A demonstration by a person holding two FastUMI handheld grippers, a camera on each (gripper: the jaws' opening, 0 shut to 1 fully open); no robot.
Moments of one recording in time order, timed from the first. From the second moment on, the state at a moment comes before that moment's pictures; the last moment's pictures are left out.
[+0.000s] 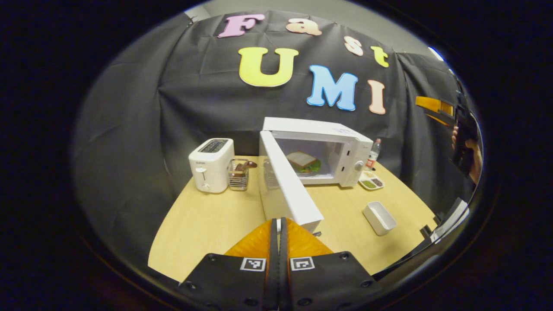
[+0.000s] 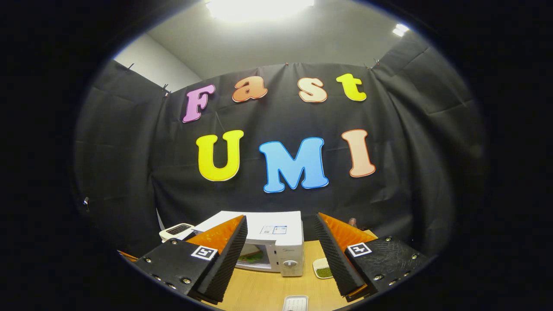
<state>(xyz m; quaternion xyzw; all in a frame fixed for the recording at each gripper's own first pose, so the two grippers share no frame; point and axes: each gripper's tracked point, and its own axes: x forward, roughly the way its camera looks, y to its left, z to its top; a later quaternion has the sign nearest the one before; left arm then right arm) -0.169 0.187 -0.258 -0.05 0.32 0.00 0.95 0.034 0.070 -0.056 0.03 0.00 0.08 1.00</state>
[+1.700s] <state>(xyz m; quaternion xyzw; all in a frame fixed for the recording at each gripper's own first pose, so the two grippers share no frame) 0.039 -0.038 -0.289 -0.04 0.31 -0.14 0.94 0.077 -0.102 -0.086 0.05 0.02 0.00 1.00</state>
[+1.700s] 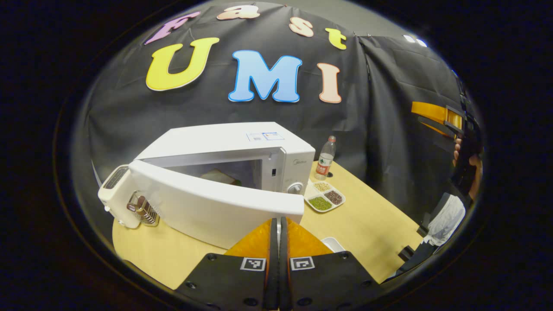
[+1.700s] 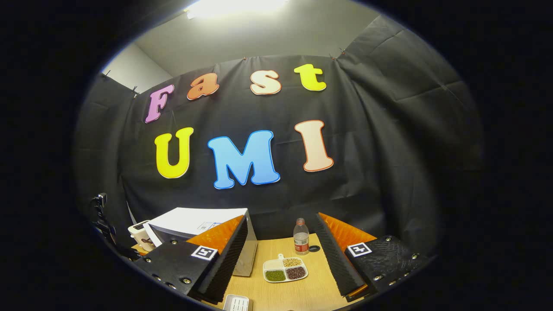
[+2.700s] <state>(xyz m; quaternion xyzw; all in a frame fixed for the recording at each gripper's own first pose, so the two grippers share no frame) 0.153 -0.066 -0.305 -0.06 0.29 -0.12 0.95 0.095 -0.151 -0.108 0.04 0.04 -0.04 1.00</state>
